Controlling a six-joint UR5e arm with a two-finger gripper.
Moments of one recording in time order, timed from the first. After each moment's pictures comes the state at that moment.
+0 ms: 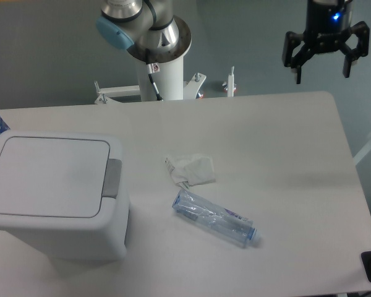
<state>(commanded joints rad) 2.89 -1.60 -1.53 -1.26 1.42 0.86</state>
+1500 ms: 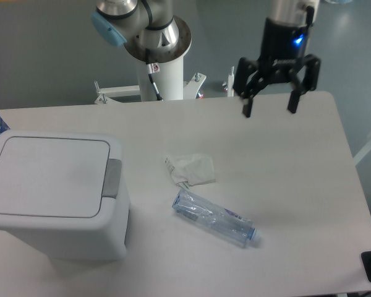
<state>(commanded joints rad) 2.65 -1.66 -1.51 -1.13 1.18 0.29</state>
